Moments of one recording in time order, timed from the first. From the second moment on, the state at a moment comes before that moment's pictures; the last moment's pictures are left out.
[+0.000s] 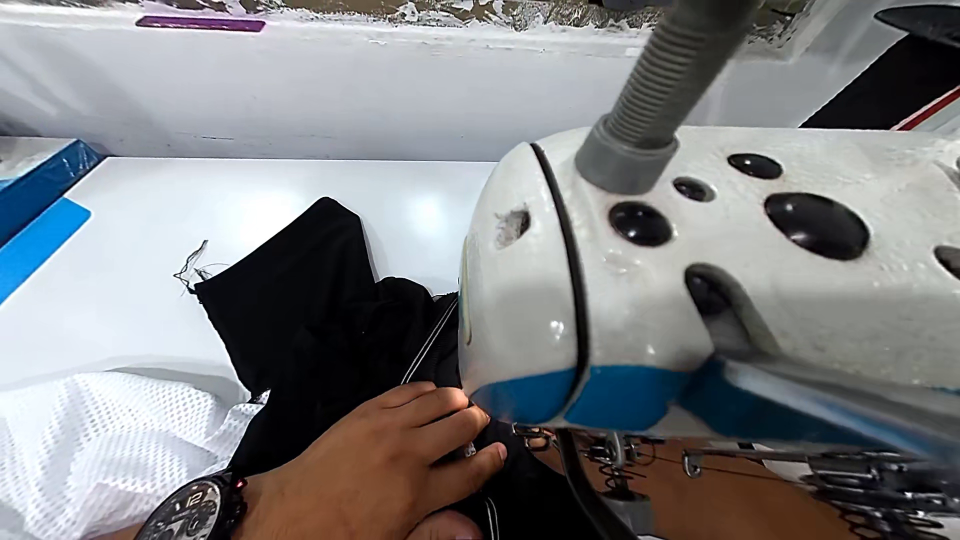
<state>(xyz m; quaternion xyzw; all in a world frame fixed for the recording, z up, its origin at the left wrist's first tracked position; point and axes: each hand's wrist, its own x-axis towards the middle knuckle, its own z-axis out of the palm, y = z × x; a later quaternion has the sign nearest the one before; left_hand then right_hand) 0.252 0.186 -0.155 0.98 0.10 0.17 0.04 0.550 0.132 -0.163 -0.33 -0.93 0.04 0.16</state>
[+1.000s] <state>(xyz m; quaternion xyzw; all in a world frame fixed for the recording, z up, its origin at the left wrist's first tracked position) 0.270 0.125 -0.109 0.96 0.12 0.16 0.20 0.547 0.136 -0.162 -0.30 -0.93 -0.04 0.19</state>
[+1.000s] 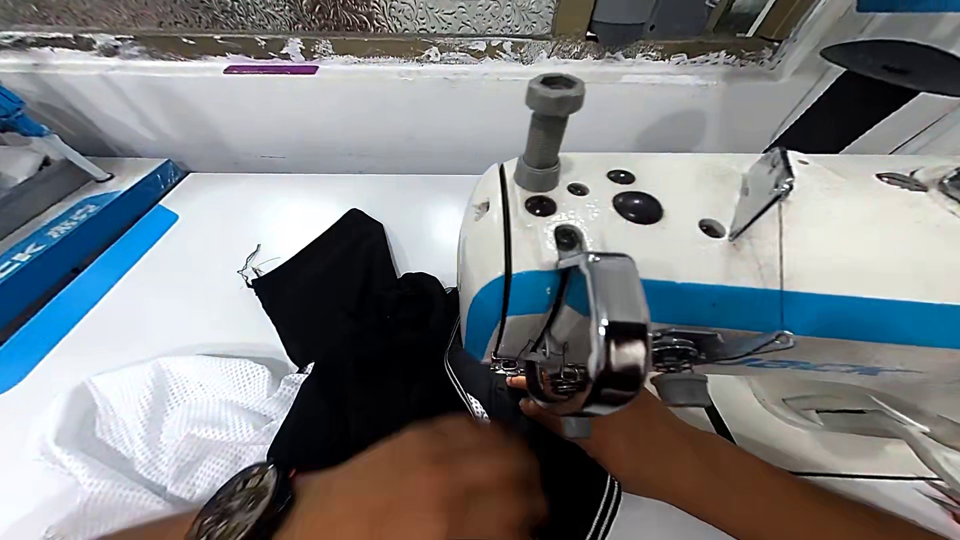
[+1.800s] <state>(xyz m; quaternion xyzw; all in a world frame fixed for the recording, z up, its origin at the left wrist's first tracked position) 0.250 0.161 -0.155 0.98 0.16 0.15 -0.03 0.546 0.124 -0.159 -0.39 -0.91 0.08 0.09</state>
